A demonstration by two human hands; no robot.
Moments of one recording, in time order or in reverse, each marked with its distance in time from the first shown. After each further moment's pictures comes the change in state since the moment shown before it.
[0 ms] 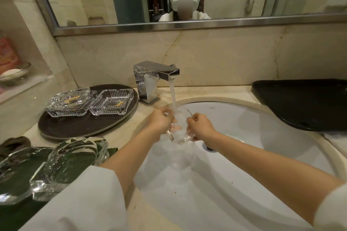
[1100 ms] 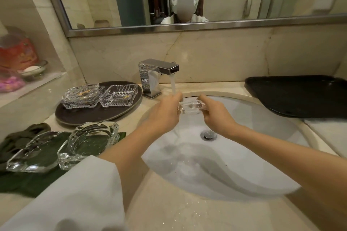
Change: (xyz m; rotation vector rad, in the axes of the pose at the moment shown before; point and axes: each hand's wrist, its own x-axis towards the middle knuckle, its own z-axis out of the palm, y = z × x) left_hand -0.069 0.023 -0.008 0.886 0.069 0.666; right_hand -0.063 -0.013 -0.046 -0.549 0.173 -0.645
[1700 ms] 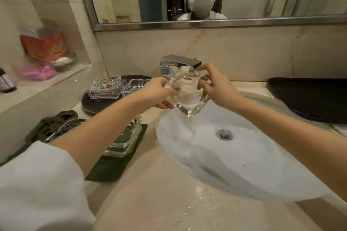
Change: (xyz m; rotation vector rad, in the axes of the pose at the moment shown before) left_hand -0.017 -0.027 -0.087 -0.619 -0.160 -0.433; right_hand 0.041 -0.072 -0.017 0.159 -0.045 -0.064
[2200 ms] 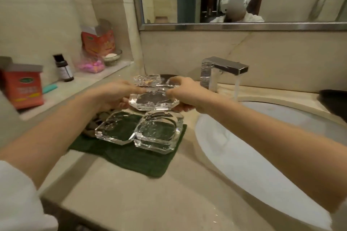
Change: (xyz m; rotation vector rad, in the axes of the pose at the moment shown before) left_hand -0.058 -0.072 -0.144 0.065 0.140 -0.313; right_hand 0.028 -0.128 0.096 0.354 -0.489 0.234
